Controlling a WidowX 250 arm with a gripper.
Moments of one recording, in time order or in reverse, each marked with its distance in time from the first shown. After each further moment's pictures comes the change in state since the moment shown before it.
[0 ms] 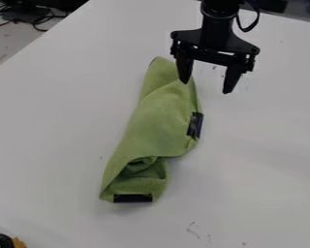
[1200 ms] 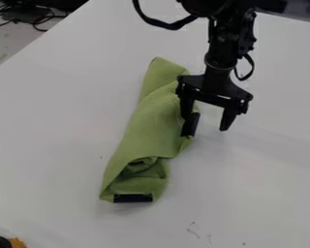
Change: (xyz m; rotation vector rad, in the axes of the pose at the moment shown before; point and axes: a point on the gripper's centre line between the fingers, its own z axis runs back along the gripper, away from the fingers) arm -0.006 -0.007 -0.071 0.035 0.099 -0.037
